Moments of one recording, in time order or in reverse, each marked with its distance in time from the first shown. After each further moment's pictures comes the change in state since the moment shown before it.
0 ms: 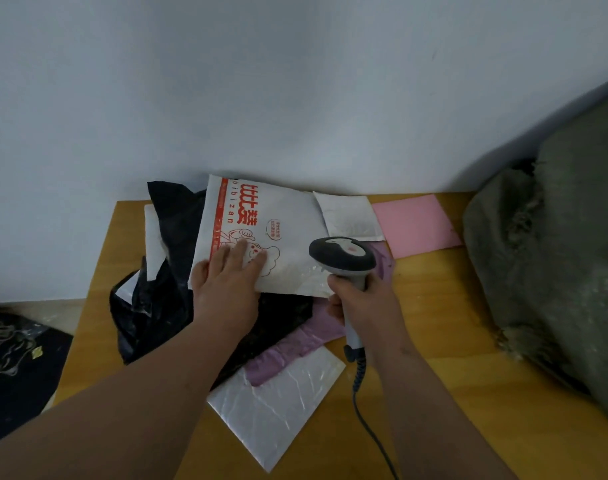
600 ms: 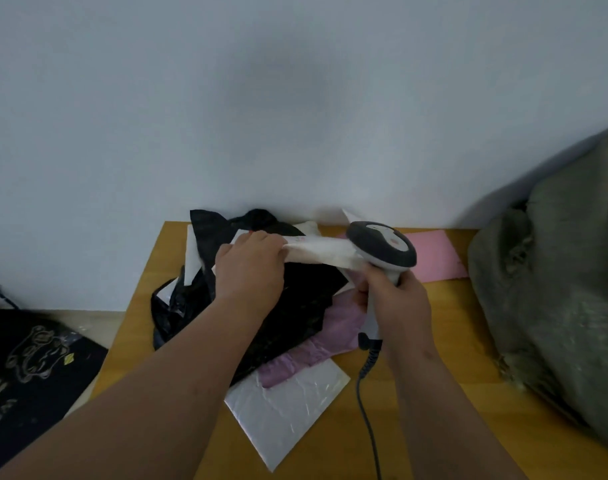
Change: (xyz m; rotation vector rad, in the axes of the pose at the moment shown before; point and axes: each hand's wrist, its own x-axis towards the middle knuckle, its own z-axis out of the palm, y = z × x) left_hand -0.016 0.034 -0.093 -0.171 0.360 -0.040; right_hand -0.035 -0.041 -0.025 0.204 0.084 -0.217
